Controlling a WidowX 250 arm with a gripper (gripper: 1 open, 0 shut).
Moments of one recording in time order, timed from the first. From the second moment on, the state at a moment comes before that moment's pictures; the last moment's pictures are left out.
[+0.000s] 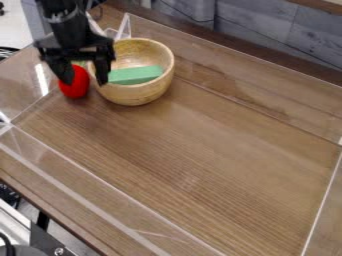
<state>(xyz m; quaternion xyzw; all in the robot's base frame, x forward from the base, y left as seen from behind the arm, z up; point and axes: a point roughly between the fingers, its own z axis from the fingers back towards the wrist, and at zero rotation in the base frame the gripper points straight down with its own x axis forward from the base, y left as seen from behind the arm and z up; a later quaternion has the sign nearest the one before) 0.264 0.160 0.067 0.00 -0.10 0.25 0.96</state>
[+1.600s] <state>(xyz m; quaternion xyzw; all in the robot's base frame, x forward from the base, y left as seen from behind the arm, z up) 0.302 0.091 0.117 -0.03 -0.10 0.23 0.97</state>
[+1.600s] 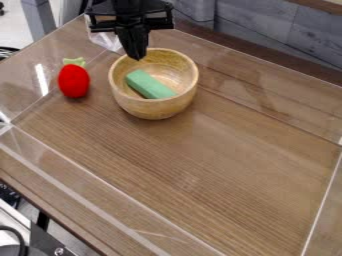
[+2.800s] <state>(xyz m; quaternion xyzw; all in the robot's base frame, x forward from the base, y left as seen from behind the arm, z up) 0.284 0.196 0.058 0.03 -0.08 0.39 0.92</state>
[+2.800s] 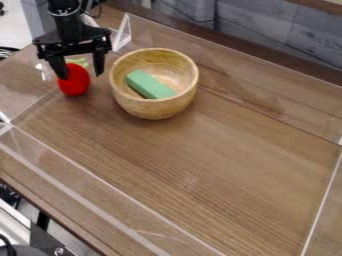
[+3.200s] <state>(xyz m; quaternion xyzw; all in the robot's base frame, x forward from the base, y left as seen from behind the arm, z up) 0.292 0.197 0.035 0.04 -0.07 0.42 0.90</state>
